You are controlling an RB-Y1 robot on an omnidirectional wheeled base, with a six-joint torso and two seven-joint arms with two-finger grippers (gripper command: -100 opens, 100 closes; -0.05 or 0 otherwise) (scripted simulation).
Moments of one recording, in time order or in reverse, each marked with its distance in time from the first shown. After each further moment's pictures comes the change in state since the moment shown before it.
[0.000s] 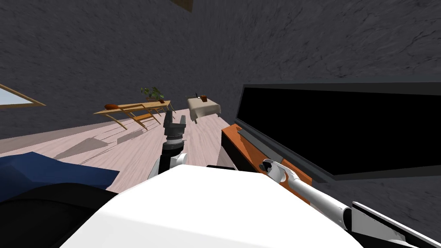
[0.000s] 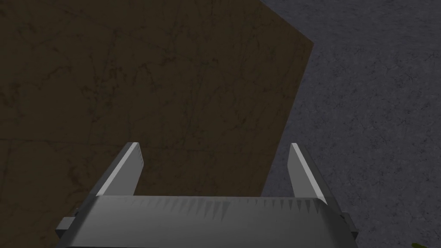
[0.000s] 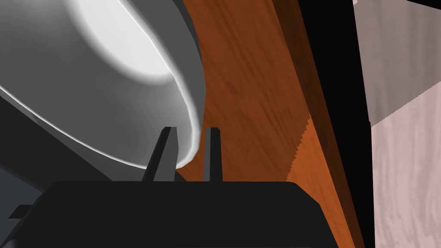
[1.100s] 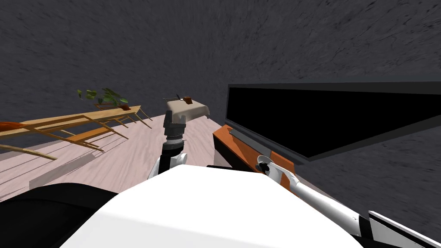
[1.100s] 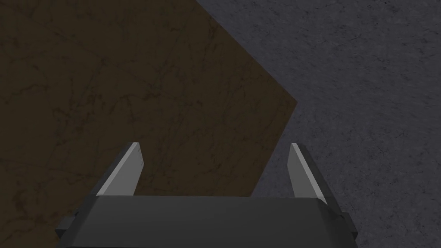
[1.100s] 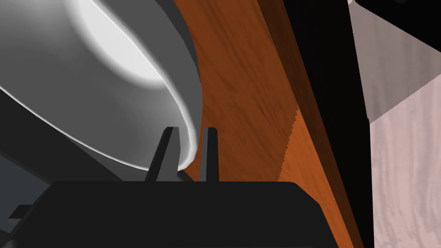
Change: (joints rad) left arm 0.000 0.000 0.000 0.000 0.000 0.000 0.000; right arm 0.058 -0.055 0.031 -0.253 0.105 0.063 0.040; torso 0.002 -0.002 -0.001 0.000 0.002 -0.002
